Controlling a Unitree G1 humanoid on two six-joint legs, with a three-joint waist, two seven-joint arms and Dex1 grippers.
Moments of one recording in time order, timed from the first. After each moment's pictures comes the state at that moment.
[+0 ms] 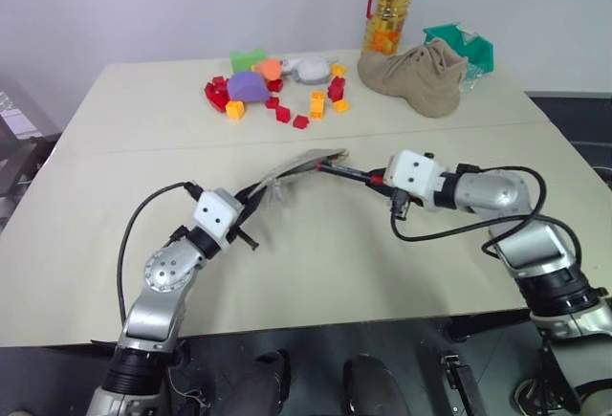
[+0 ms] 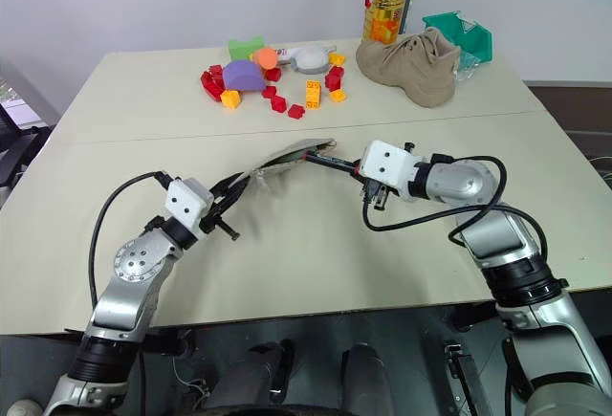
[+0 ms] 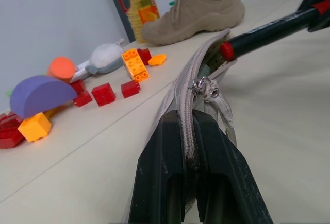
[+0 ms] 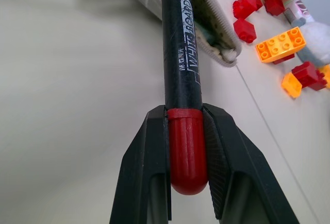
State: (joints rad) left arm -0.13 0.36 -0.03 -0.14 -0.10 -0.07 -0.52; right arm -0.57 -0.73 0.20 -0.05 -0.06 0.23 0.88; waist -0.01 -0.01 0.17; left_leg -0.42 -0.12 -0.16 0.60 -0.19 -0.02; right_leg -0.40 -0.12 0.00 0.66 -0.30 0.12
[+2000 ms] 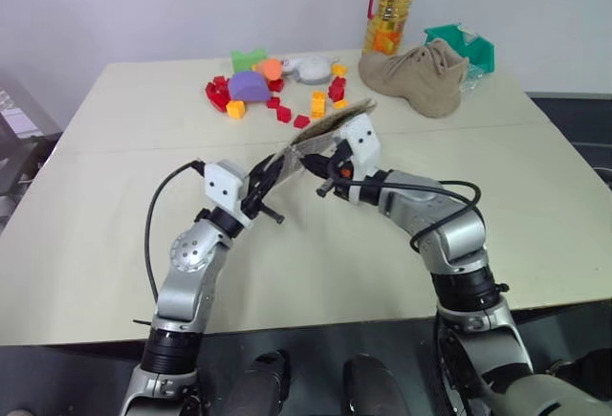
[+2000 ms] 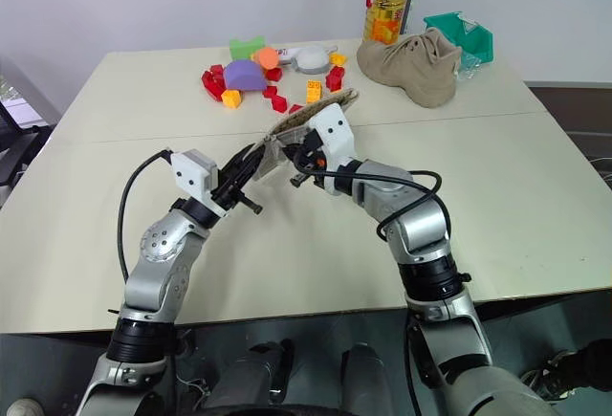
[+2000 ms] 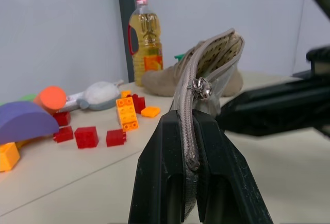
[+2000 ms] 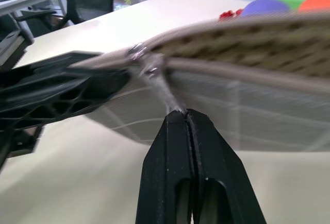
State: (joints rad) left arm -0.25 0.20 -0.03 -0.15 -0.23 0.01 -0.46; right arm -0.66 -0.27 0.10 -0.16 0.30 0.76 0.53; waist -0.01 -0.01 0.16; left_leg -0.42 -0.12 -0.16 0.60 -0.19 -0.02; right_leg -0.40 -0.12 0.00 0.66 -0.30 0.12
